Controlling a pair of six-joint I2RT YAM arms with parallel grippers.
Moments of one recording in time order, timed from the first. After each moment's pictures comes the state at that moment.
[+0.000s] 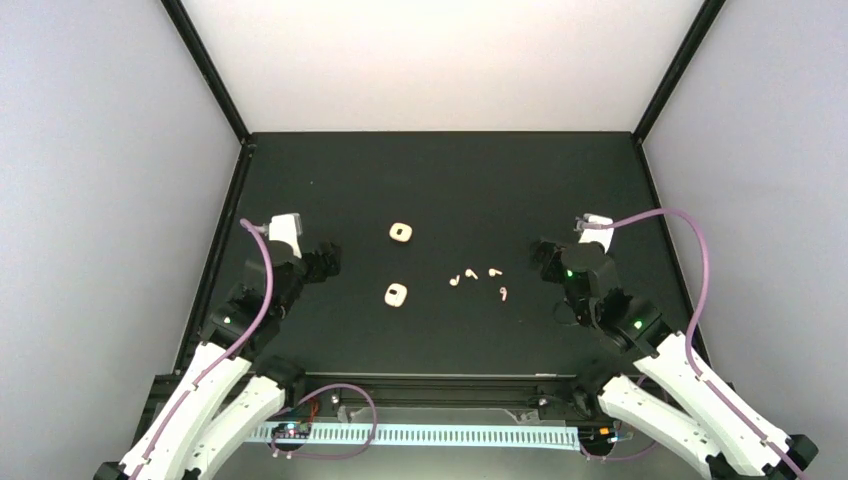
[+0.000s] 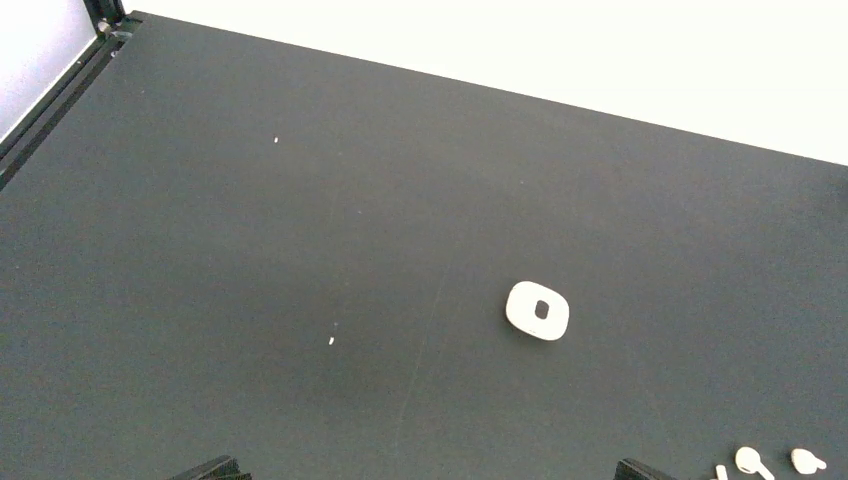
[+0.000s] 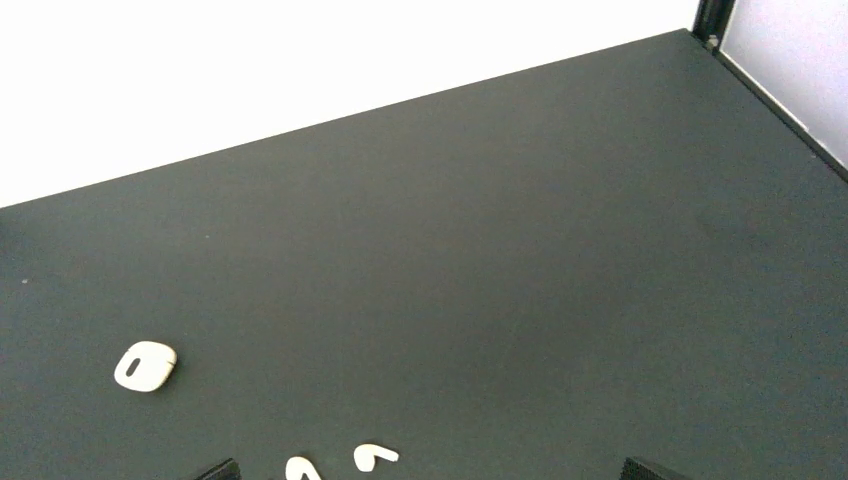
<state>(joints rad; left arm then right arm) -0.41 0.60 0.68 -0.55 -0.27 -0.43 0.70 0.68 0.78 -0.64 0.60 0.61</state>
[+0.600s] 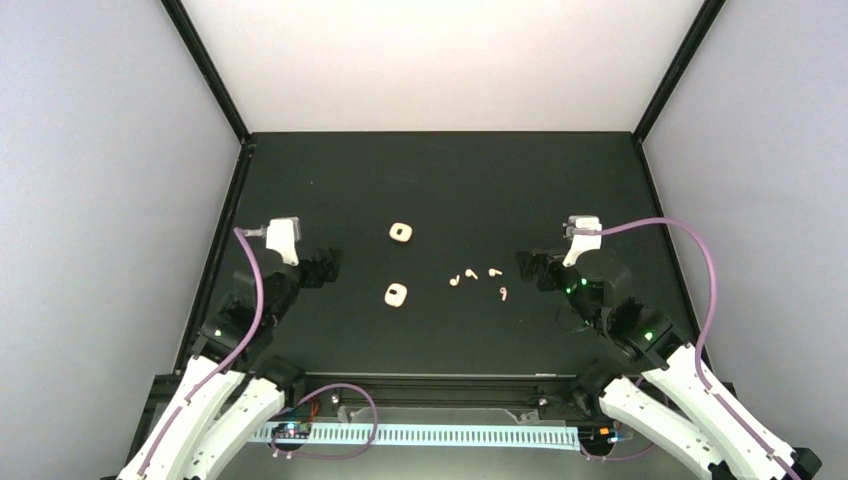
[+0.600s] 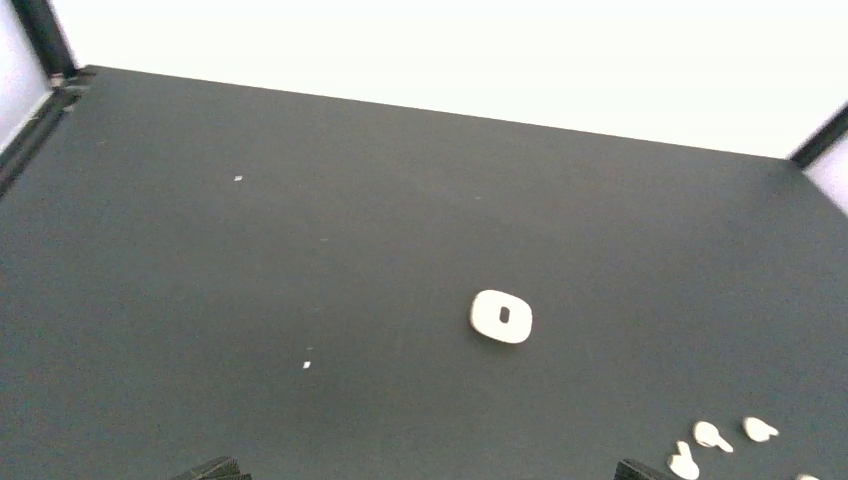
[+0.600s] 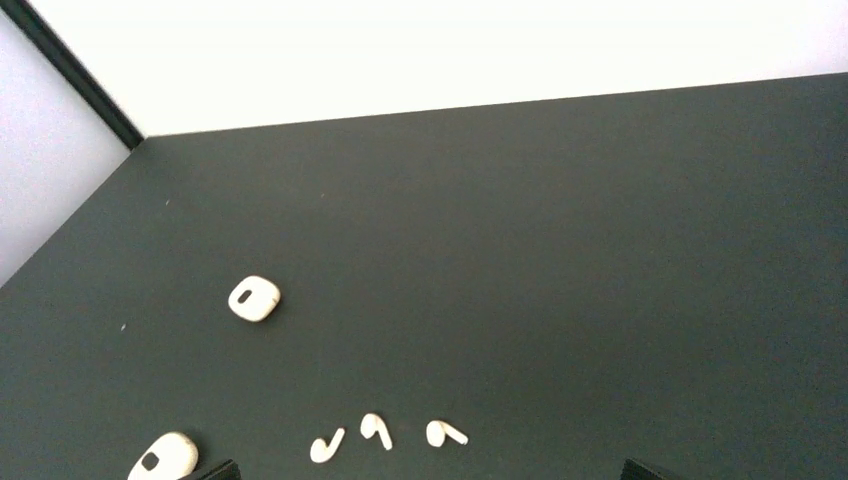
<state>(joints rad) -0.41 0.53 0.68 -0.55 -0.23 -0.35 0.70 0.59 0.75 -0.56 0.38 0.43</state>
